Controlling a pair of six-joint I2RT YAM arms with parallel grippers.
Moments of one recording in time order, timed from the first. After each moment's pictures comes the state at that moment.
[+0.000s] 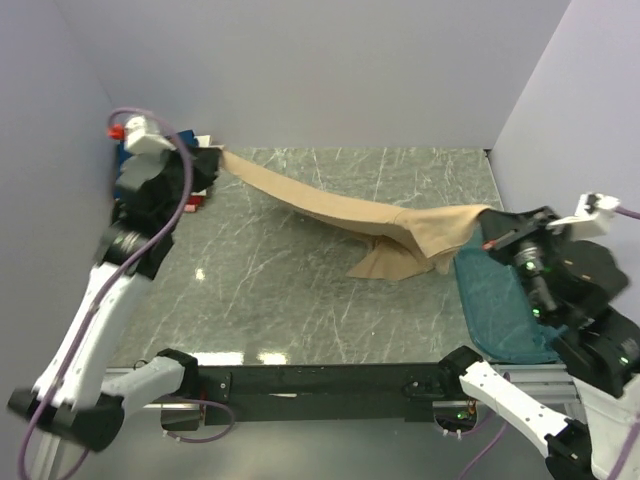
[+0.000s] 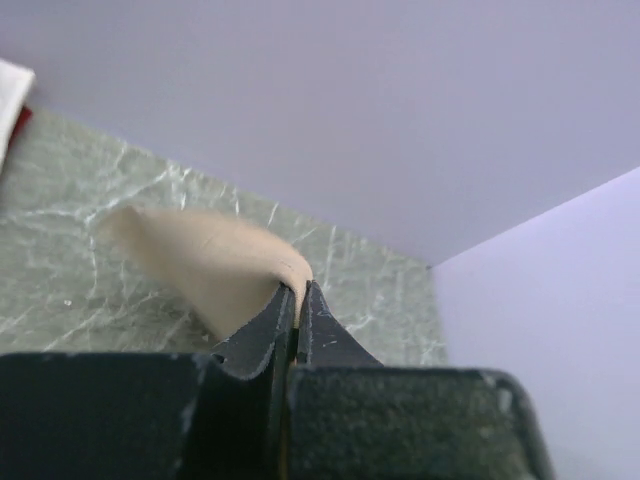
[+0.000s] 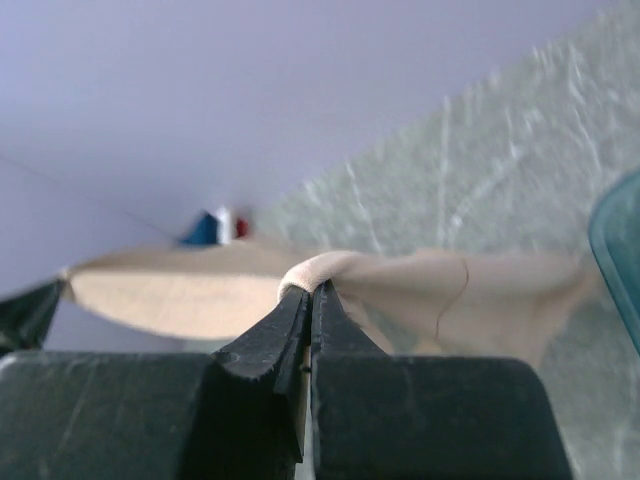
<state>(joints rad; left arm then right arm) -0.33 1.08 1.29 -0.28 -0.18 -0.71 0.53 0.68 1.43 -0.89 0.49 0.74</state>
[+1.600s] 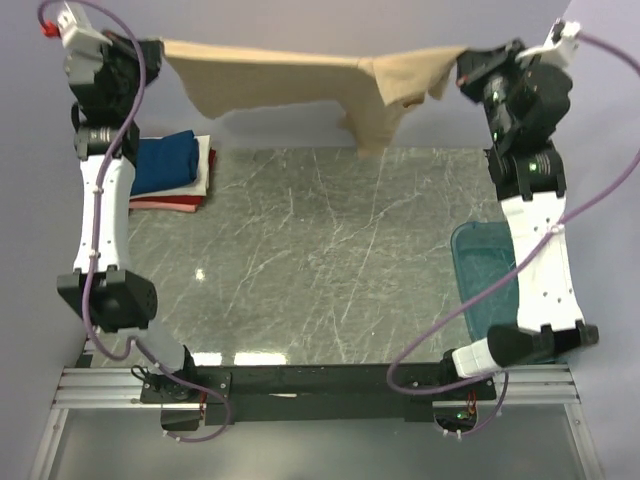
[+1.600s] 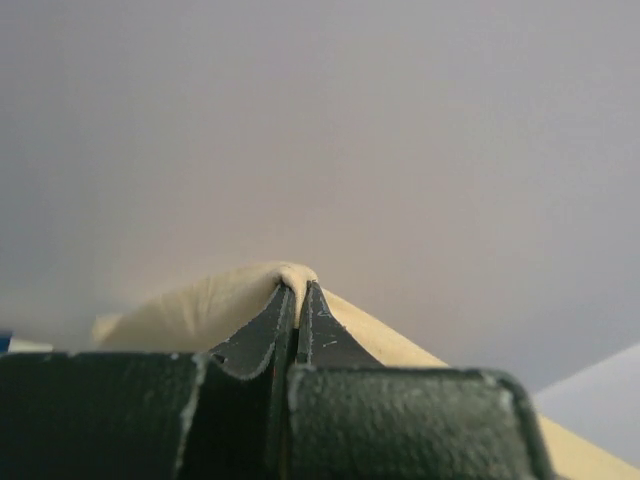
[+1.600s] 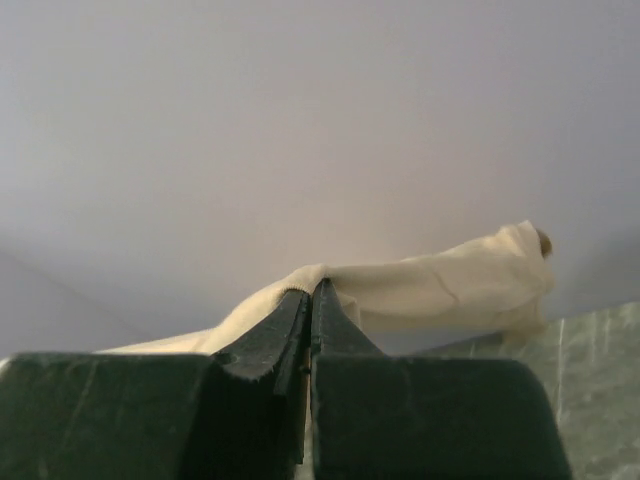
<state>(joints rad) 0.11 1.72 2.04 -0.08 0.14 -0.73 0.11 1.47 1.98 -0.30 0.08 0.66</state>
